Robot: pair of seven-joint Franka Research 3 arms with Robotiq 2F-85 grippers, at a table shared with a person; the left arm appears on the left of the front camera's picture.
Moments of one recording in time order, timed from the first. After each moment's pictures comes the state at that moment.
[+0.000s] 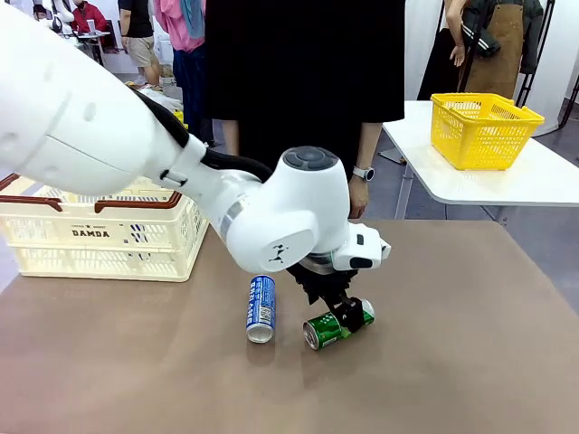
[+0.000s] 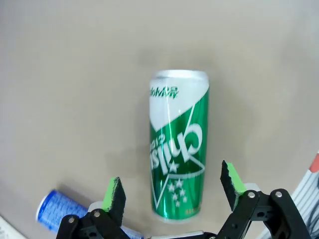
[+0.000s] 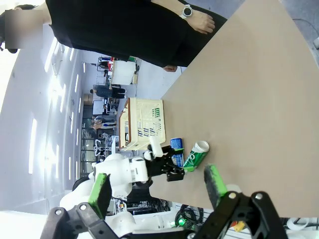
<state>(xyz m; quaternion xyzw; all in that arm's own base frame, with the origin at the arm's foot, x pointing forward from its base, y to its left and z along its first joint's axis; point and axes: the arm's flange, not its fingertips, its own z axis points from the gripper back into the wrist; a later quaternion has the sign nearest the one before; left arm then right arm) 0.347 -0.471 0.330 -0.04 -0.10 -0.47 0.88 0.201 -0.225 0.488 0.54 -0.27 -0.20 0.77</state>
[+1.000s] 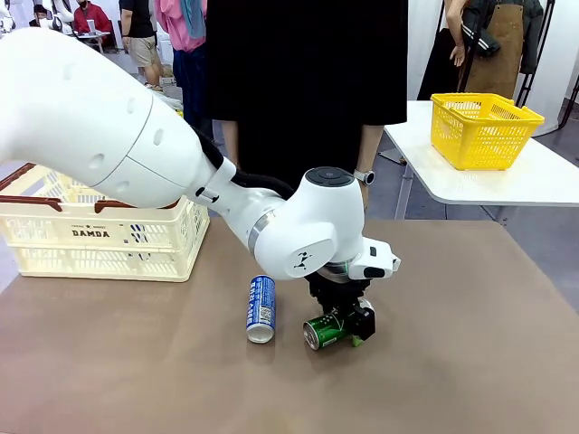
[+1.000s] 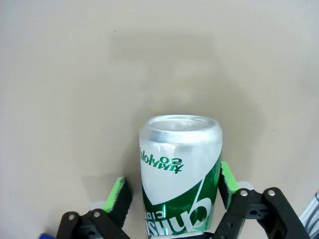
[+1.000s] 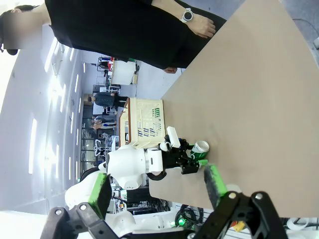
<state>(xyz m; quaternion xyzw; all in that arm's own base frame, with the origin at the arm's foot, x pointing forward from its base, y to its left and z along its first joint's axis) 0.372 -0.499 0.292 -0.05 -0.07 -0.47 0.88 0.201 -0.225 0.488 0.54 -0.27 -0.20 0.77</state>
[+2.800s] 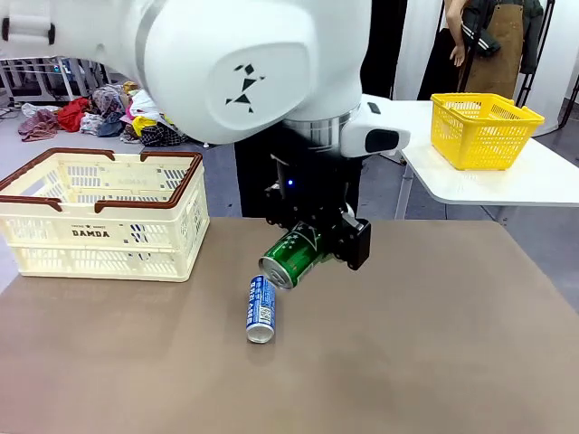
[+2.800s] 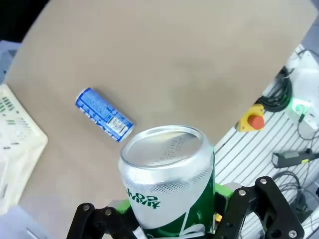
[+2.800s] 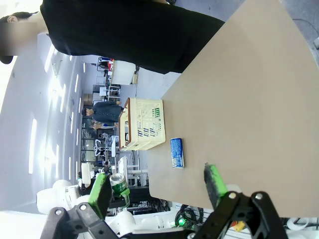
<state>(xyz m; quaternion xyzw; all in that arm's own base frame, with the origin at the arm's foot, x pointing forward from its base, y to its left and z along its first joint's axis) 0.246 -0.436 0.550 0.00 -0.11 -0.36 0.93 0.201 -0.225 0.488 0.54 -0.27 -0.20 0.77</state>
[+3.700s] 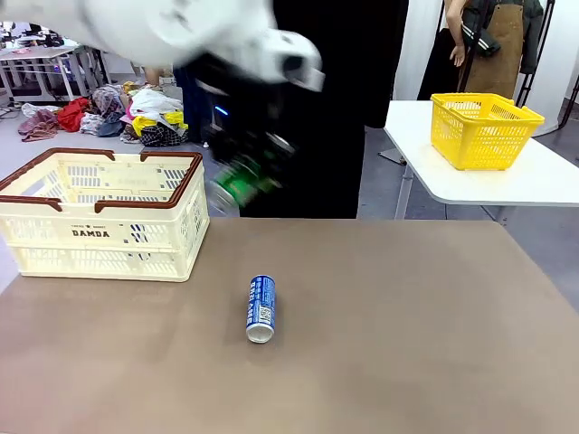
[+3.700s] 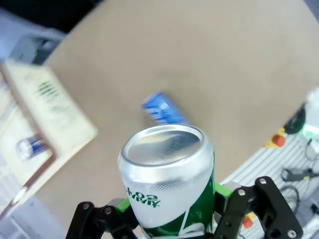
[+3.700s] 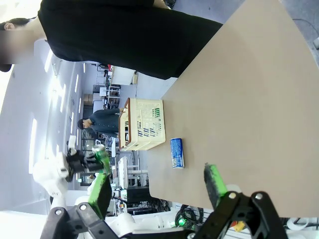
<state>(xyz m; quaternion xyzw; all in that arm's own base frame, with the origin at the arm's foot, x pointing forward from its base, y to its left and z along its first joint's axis) 0.369 -0.294 0.614 -0.03 -0.14 -0.27 0.95 0.201 -0.225 0.488 0.54 -0.27 -0.20 0.77</state>
